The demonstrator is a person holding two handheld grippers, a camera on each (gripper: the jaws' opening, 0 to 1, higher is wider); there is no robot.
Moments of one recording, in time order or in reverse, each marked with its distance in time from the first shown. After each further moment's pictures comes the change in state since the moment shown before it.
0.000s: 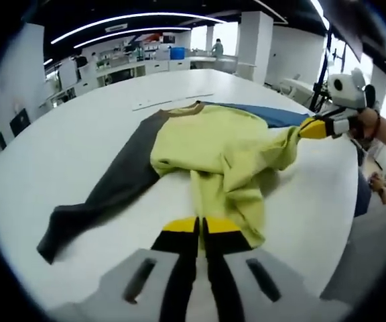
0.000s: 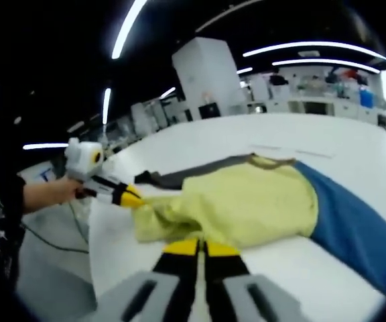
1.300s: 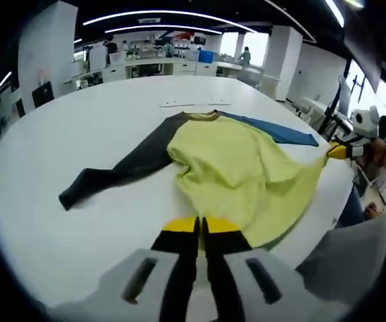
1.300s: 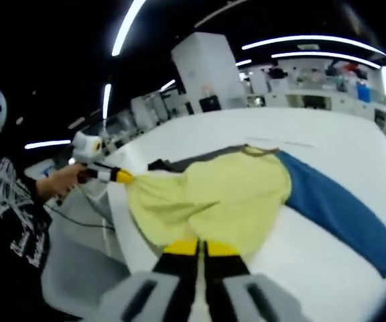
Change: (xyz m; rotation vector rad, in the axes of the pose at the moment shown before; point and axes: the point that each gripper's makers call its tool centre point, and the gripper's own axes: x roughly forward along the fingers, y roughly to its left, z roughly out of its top) left arm -0.082 -0.007 -0.023 -0.183 0.004 0.107; right arm -0.099 0.028 -0.033 0.018 0.081 0.013
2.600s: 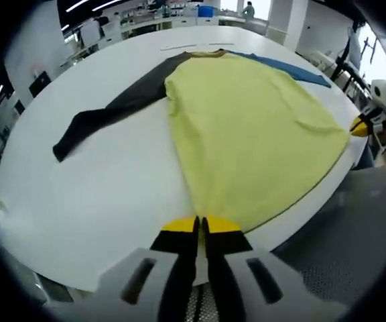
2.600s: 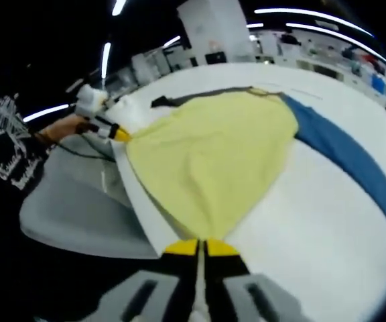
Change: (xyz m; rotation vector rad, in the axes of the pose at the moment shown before) left arm -0.002 0.006 -0.093 0.098 0.296 0.077; right arm -0.017 0.005 -0.112 -0.047 0.293 -0.009
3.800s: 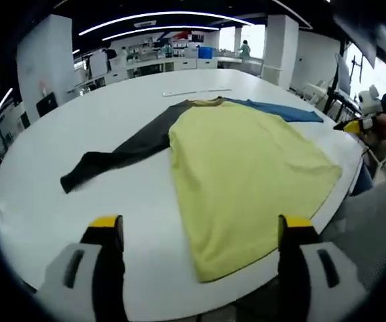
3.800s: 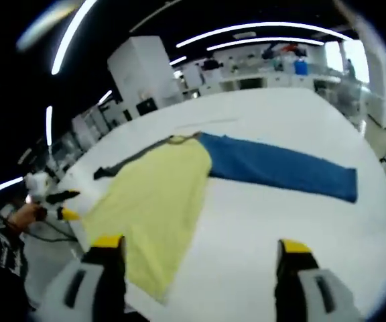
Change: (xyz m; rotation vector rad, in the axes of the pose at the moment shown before) left arm -0.017 0.000 0.049 -0.009 -0.304 -0.015; right arm -0.058 -0.100 0.051 0.396 -0.336 -0.366
